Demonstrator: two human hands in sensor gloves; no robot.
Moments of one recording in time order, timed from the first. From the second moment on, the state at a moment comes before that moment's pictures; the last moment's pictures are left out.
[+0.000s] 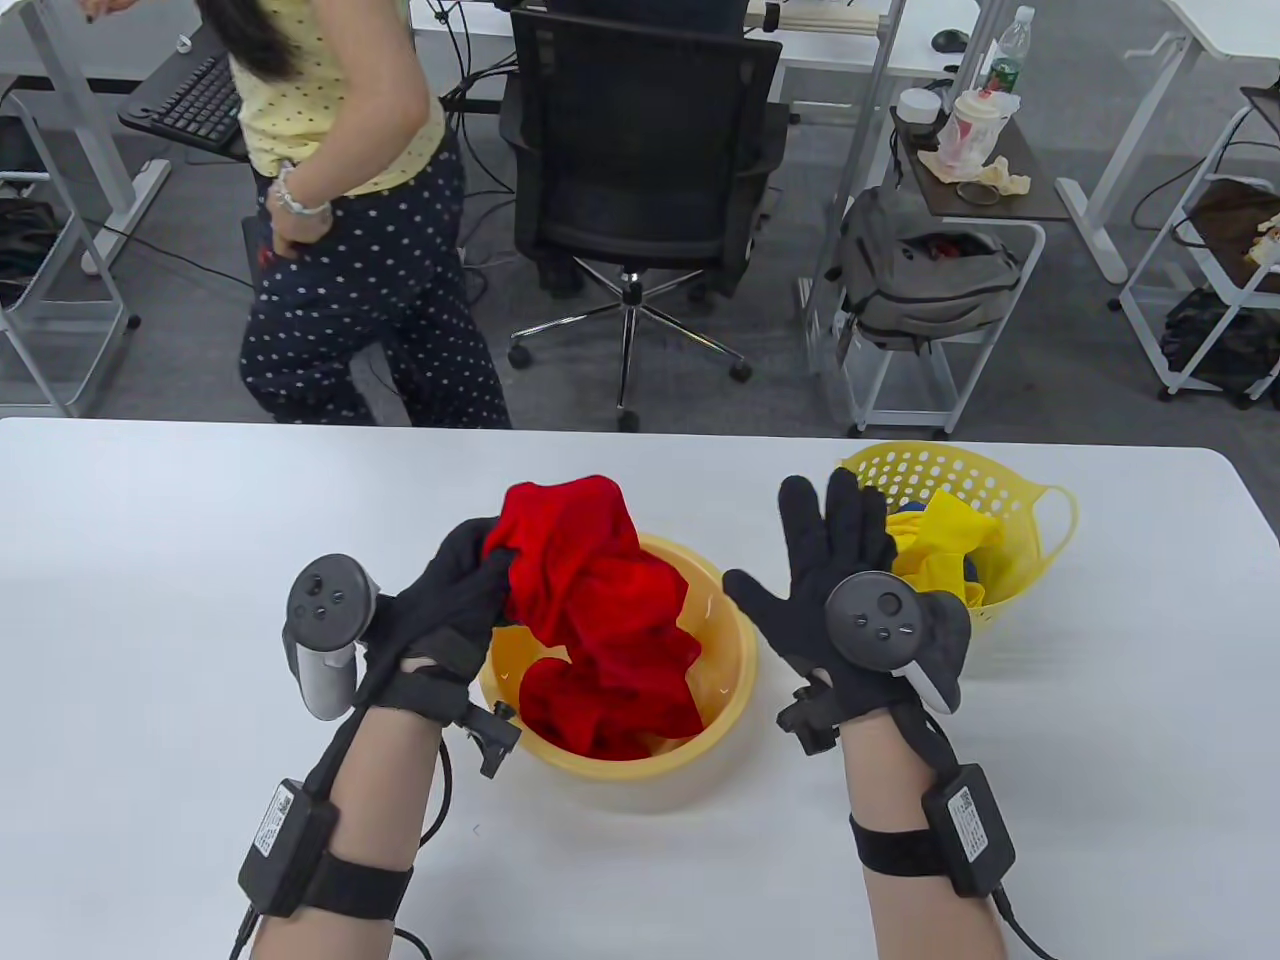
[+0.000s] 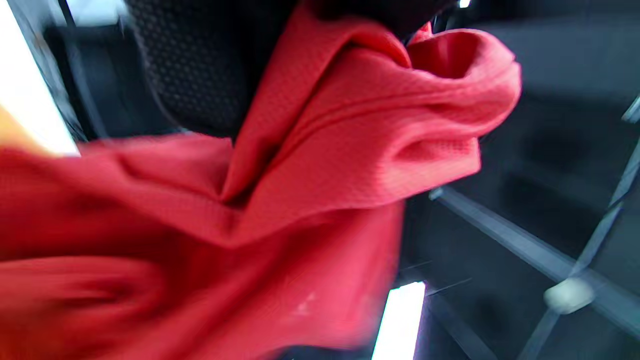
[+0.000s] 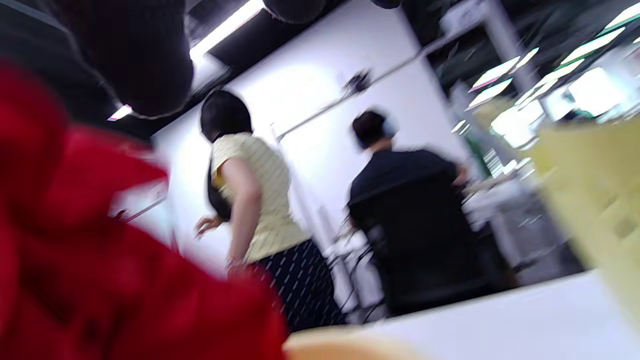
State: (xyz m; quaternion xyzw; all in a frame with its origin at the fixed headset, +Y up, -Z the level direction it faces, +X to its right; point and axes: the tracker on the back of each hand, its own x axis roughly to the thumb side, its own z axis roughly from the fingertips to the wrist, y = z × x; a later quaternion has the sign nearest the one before) left_hand -0.203 -0.628 -0.352 0.06 -0.18 0.72 0.67; right_hand 0.151 -0.614 -0.376 0.20 -0.11 0.93 0.28
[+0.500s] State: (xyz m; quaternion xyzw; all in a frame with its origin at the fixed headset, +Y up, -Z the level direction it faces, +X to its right) left_hand -0.150 -0.586 -0.308 -0.04 -0.43 0.76 0.48; right_hand 0.035 -0.676 -0.357 0.39 0.15 0.78 0.48
